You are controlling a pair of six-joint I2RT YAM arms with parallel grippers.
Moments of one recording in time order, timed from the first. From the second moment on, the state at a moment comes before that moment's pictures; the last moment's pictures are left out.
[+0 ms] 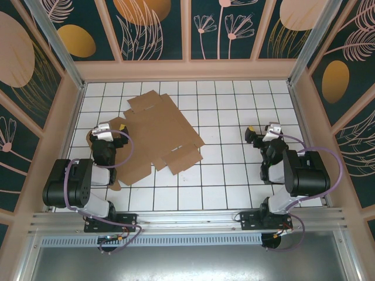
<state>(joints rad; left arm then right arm) 0.00 1.52 0.23 1.16 -0.11 -0.08 -0.05 1.58 0.21 1.22 -0.09 0.10</state>
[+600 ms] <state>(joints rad) -0.02 1.33 0.30 0.92 -0.16 -0.08 -0.01 1.48 0.23 1.07 -0.02 0.10</state>
